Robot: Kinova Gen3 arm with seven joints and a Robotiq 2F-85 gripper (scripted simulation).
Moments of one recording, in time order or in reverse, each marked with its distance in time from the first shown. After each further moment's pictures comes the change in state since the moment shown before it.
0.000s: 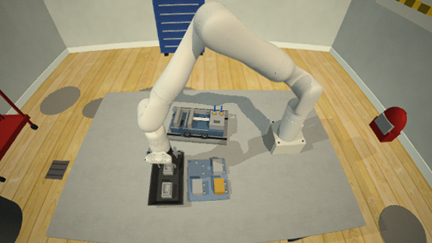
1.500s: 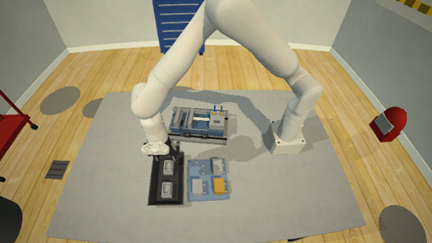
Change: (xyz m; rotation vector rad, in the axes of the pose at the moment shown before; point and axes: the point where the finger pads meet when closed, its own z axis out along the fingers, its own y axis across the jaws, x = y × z) arm -0.001 -0.005 -0.060 0.016 -0.003 0.000
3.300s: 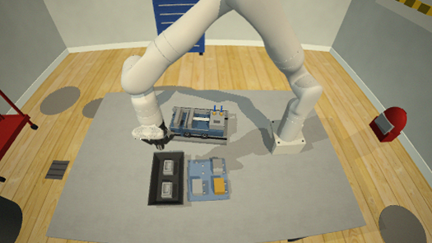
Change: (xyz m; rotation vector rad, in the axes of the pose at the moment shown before) arm 0.001 0.003 -0.085 -0.016 0.003 0.000
